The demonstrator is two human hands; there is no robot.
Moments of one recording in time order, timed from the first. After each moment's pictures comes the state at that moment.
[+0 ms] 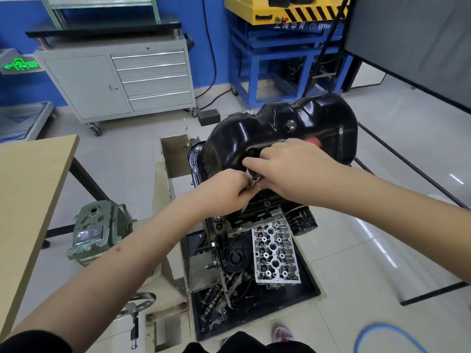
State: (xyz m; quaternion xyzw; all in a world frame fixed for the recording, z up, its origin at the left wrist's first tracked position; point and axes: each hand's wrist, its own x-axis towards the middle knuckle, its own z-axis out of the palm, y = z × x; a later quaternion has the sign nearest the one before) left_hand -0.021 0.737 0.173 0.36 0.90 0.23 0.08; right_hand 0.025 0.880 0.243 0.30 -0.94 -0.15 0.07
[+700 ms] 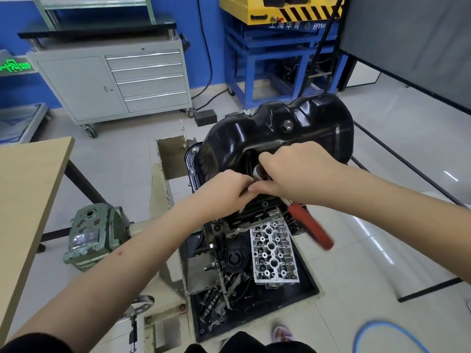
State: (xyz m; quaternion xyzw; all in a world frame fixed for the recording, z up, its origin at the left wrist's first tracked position) left_hand -0.021 0.740 0.172 0.36 0.90 0.24 0.05; right_hand 0.028 0.878 0.249 0.21 -0.97 -0.15 0.05
